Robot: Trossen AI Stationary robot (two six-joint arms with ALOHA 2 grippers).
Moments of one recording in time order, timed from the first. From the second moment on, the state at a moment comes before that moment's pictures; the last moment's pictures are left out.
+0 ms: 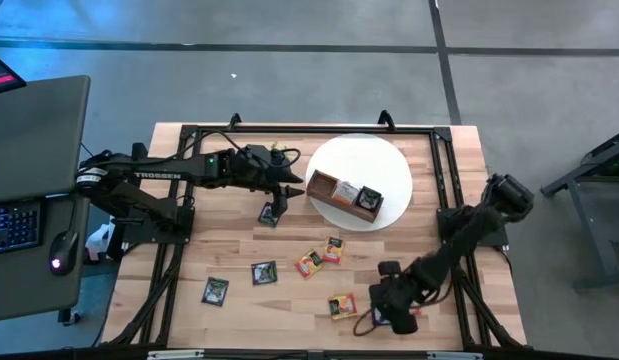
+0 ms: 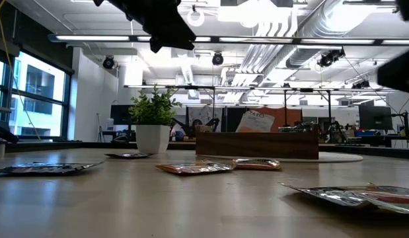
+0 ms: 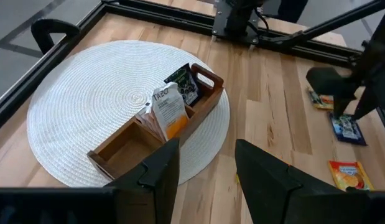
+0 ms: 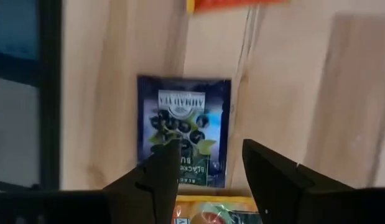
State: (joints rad) left arm 0.12 1.31 1.05 -0.24 0.02 -0.14; right arm 0.73 1.69 1.00 -0.56 -0.03 0.66
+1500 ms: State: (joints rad) left arm 0.12 1.31 1.05 -0.29 0.15 -0.18; right arm 0.33 1.81 1.41 -1.34 0.78 -0.50
